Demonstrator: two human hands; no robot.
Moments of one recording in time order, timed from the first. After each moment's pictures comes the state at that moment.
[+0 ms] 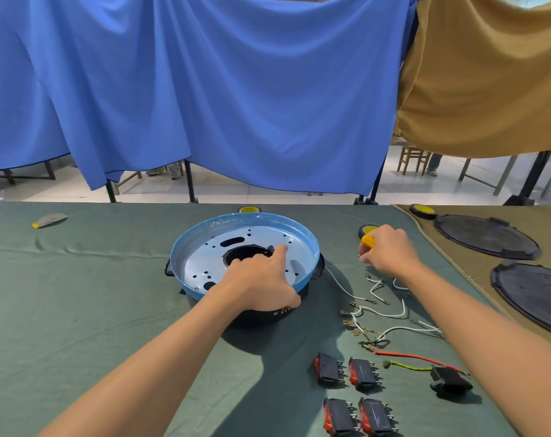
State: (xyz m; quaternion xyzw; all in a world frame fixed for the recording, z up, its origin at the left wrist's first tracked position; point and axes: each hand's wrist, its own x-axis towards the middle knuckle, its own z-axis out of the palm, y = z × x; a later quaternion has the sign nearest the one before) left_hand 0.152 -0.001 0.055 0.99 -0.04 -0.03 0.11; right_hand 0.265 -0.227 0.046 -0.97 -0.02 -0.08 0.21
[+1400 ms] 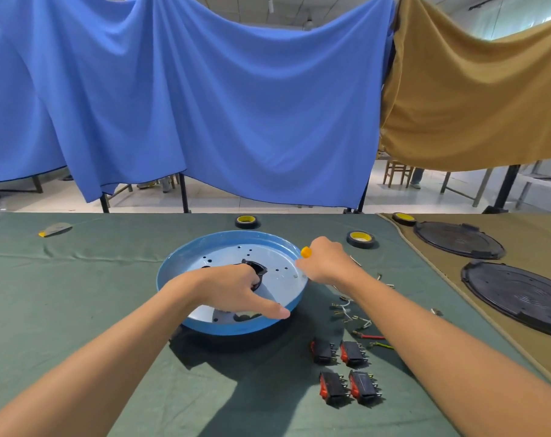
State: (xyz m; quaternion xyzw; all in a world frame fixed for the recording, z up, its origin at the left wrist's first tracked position) left_hand 0.113 0.045 0.075 0.98 -0.11 -0.12 0.13; right_hand 0.166 -0.136 0.082 -0.96 -0.06 0.02 0.27
